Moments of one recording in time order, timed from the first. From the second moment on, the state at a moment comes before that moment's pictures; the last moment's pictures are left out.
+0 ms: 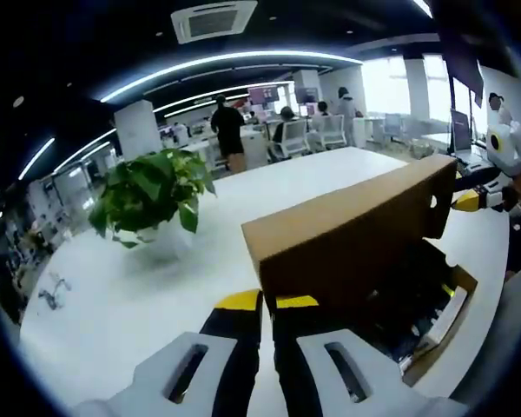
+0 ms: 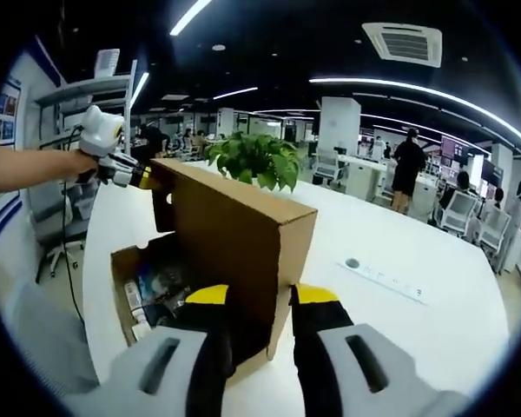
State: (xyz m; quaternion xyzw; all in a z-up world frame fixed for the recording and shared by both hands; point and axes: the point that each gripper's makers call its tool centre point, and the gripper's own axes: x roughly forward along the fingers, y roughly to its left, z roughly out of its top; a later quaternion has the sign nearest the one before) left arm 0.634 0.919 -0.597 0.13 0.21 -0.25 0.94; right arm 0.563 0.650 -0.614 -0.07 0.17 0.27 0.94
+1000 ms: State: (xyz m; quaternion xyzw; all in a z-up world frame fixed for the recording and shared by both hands) left arm 0.663 0.914 -0.599 0.13 0.21 -0.25 0.93; right arm 0.584 0.636 -0.673 -0.08 0.24 0.23 0.94
